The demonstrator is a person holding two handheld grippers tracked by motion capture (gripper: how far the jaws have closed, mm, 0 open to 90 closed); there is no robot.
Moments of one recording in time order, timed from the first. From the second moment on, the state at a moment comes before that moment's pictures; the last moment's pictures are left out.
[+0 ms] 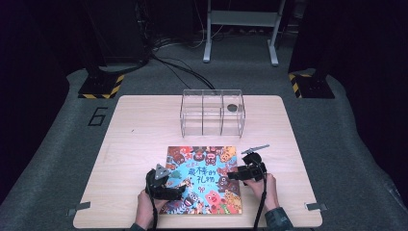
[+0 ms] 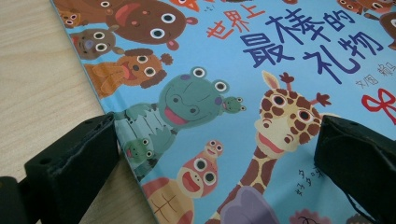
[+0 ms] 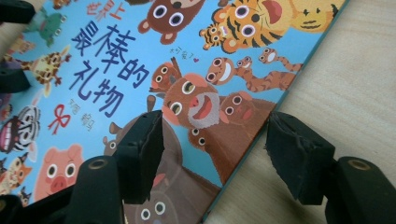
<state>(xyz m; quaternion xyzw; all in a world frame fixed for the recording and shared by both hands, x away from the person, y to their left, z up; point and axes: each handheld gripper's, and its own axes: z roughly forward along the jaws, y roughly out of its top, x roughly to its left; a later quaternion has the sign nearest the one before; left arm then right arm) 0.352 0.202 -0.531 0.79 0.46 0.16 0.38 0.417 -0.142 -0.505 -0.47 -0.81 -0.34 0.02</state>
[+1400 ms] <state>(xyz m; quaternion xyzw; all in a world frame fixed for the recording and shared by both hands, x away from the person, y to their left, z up) 0.352 0.202 -0.531 0.79 0.45 0.16 0.38 0.414 -0.152 -0.507 -0.49 -0.78 -0.38 0.05</state>
